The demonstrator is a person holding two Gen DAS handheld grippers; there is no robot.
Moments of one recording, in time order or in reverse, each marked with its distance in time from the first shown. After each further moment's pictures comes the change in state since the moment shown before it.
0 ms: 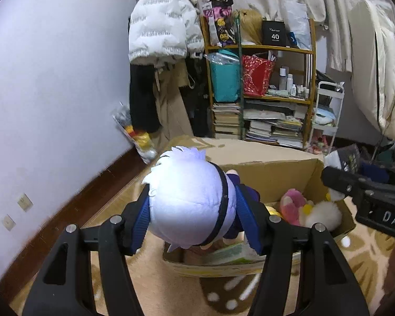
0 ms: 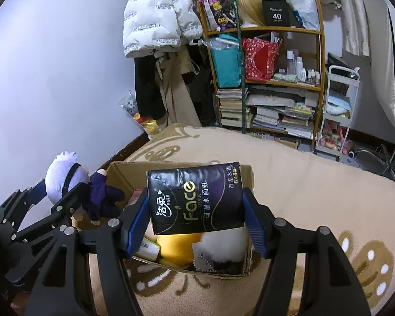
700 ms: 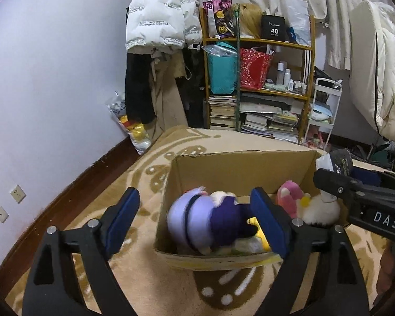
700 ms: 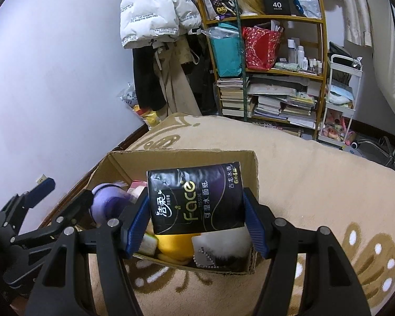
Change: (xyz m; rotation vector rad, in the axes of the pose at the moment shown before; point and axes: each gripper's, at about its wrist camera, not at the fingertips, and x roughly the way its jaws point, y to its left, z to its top) left arm 0.005 -0.001 -0.010 0.002 0.030 -0.007; right arm 0.017 -0.006 -0.005 0.015 0.048 0.008
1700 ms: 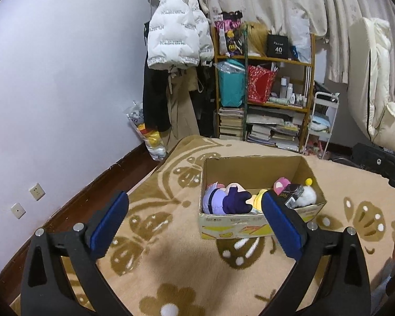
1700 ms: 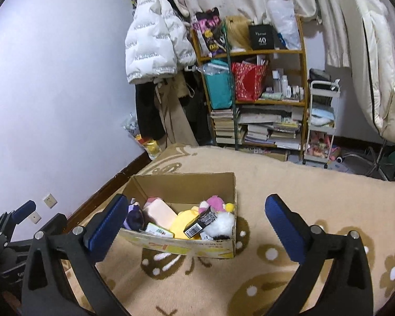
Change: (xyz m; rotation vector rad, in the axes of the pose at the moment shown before) left arm -0.128 0.040 -0.001 -0.025 -0.051 0.025; right arm -0.134 0.016 -0.007 0.020 -0.172 -0.037
